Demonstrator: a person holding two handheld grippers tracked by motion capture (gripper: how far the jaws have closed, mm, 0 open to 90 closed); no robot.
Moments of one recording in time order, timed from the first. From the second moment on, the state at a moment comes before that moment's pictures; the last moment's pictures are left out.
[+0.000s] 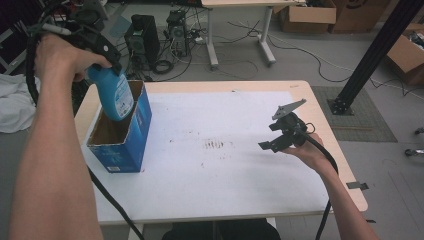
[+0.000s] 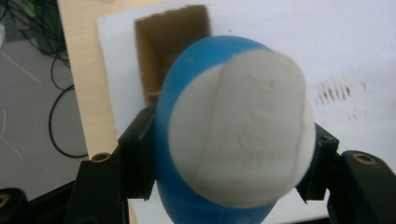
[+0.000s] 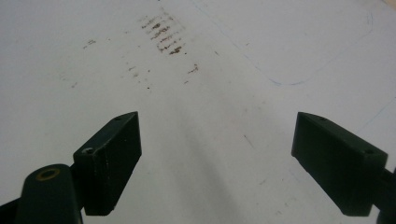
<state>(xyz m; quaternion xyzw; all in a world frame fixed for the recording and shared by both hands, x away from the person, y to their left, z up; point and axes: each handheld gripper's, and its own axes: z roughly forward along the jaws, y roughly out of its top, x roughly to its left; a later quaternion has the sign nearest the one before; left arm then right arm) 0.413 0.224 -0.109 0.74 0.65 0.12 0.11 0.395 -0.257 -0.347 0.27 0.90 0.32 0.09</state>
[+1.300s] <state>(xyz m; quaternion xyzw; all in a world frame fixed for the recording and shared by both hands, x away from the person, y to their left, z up) 0.410 0.244 -0.276 0.69 0.71 0.12 0.10 0.388 -0.247 -0.366 0.26 0.91 0.30 0.09</state>
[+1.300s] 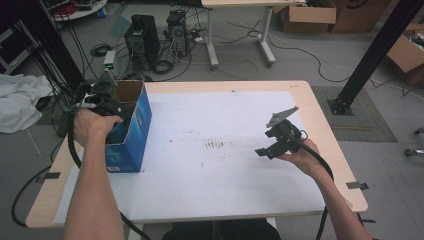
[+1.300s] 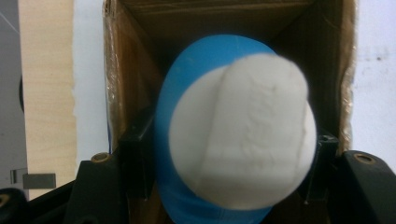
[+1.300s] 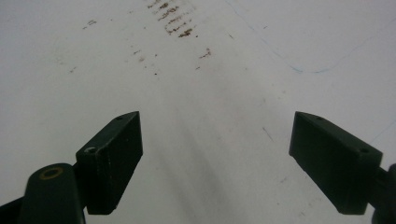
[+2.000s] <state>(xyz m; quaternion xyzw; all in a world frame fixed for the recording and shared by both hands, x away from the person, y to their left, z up) 0.411 0.240 -0.282 0.69 0.71 0.12 0.08 0.385 -0.245 -0.369 0.26 0.91 0.30 0.09</state>
